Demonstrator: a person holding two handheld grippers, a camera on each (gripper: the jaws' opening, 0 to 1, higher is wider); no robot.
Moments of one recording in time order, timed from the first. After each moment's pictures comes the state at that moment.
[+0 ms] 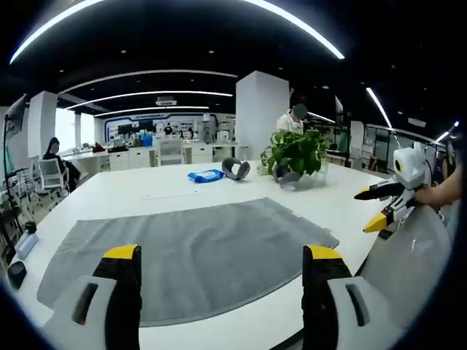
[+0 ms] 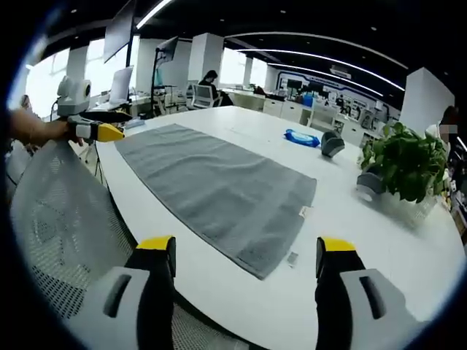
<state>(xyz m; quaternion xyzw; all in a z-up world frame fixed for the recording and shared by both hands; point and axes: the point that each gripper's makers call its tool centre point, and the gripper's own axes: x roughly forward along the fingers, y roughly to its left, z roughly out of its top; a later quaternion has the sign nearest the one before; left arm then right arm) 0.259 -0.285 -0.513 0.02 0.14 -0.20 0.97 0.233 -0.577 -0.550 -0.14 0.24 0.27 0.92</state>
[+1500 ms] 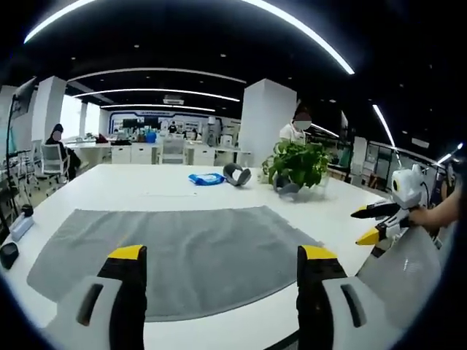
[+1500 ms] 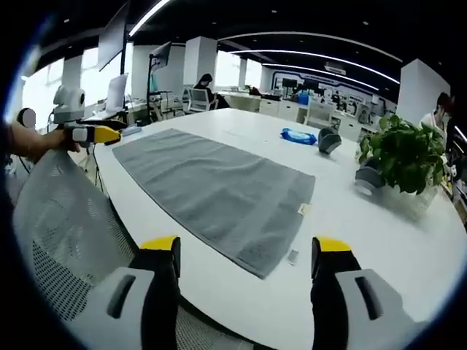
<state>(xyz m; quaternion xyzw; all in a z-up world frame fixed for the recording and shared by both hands) 0.256 -0.281 -0.506 -0.03 0.13 -0.19 0.97 0.234 -0.584 -0.550 -0.12 0.25 0.26 0.93</state>
